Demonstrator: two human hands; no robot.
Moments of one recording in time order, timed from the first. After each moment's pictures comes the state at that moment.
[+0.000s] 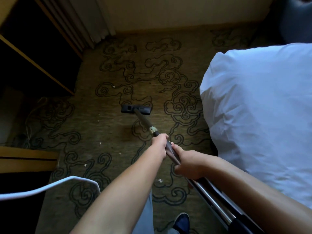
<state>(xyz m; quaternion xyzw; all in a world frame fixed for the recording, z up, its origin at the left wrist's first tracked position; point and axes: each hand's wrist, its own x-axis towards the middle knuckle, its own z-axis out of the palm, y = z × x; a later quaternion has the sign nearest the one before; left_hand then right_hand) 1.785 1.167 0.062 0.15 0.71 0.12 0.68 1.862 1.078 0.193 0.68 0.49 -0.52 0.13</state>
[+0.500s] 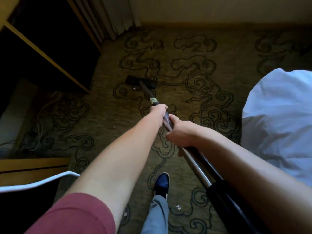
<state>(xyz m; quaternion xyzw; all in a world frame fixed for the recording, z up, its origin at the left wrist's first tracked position) 1.740 1.509 0.018 0.24 0.73 0.13 0.63 1.805 1.409 0.139 0.72 0.47 -0.50 0.07</state>
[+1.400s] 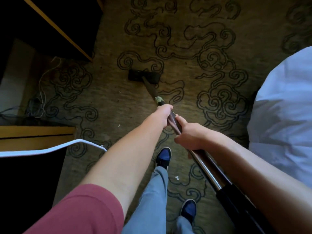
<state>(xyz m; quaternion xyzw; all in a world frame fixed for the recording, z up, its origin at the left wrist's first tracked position) 1.697 1.467 -0.044 0.12 0.71 0.07 0.69 1.787 1.385 0.087 0.67 0.50 -0.53 0.15</state>
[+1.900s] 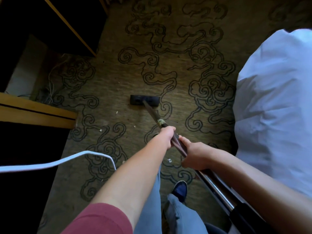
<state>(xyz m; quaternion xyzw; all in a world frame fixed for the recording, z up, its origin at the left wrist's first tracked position) 1.720 1.196 -0.032 0.08 0.71 0.05 0.69 1.823 1.128 0.106 0.63 0.54 -0.51 0.22</state>
